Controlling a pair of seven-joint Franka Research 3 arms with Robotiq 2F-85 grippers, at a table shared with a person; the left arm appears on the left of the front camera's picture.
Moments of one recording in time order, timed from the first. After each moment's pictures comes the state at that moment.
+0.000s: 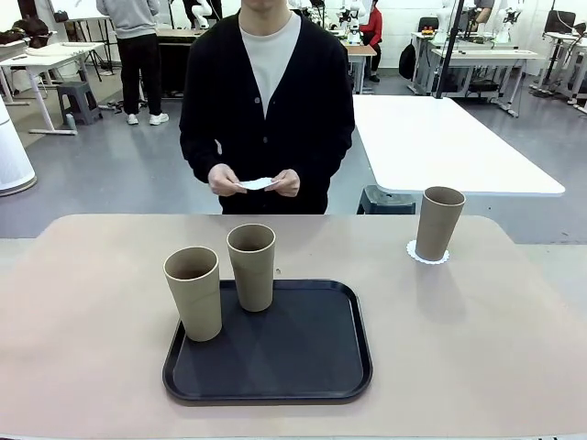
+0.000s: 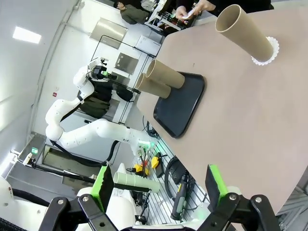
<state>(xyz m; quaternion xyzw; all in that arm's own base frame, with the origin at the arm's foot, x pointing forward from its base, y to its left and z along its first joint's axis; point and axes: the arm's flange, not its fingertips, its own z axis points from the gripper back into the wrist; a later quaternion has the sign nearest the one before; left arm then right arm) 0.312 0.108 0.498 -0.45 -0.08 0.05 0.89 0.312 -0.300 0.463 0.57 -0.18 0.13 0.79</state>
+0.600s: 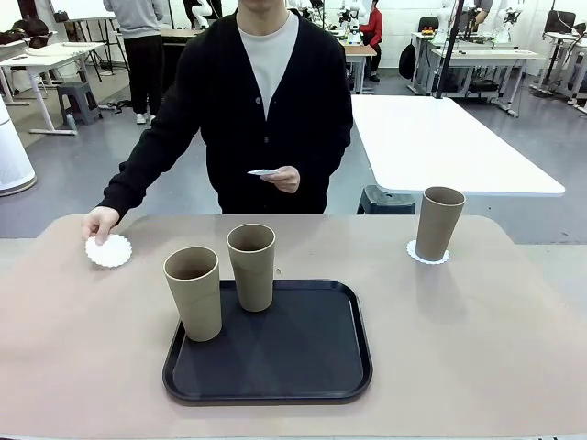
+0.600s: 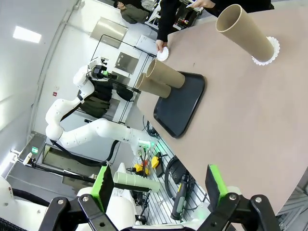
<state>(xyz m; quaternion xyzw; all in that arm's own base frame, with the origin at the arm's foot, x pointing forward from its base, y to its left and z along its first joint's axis) 0.312 0.108 0.498 -0.45 -0.08 0.05 0.89 0.312 -0.299 0.463 0.57 -0.18 0.13 0.79</state>
